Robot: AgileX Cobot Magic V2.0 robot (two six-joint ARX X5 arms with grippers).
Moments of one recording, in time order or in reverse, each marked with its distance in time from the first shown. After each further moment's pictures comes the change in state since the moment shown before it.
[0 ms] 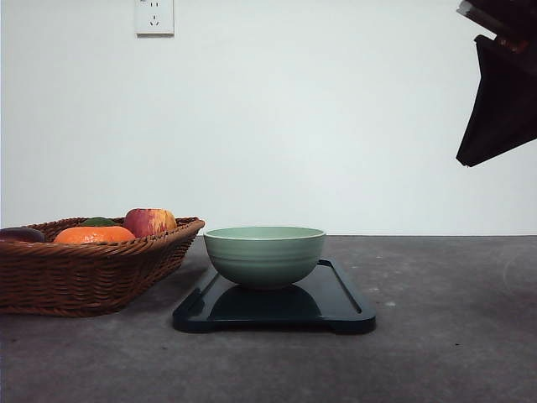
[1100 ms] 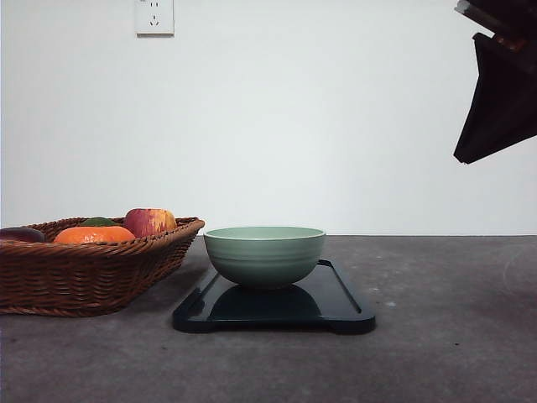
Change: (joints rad) left_arx 0.298 -0.239 -0.283 0.117 -0.026 0.018; right_arx 0.000 -0.001 0.000 0.021 0.004 -0.007
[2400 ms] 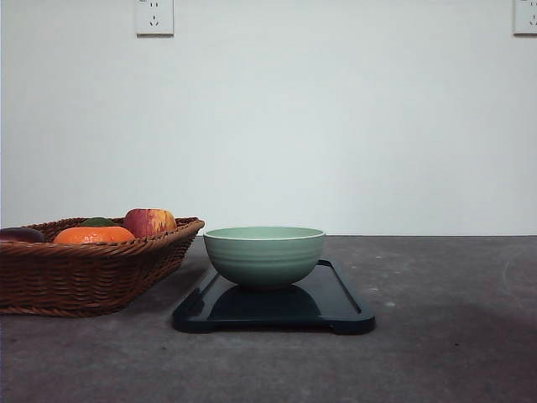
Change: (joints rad) left_arx 0.000 0.000 0.000 0.000 0.000 0.000; right_arx -0.385 -0.919 -0.679 0.390 0.101 -0.160
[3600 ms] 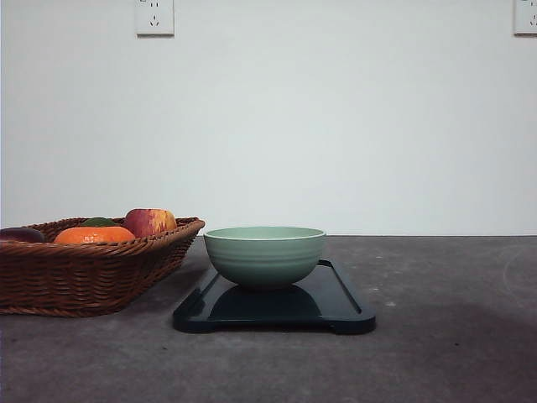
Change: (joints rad) left_arx 0.000 0.000 0.000 0.000 0.000 0.000; right_arx 0.000 0.000 0.000 0.000 0.000 0.000
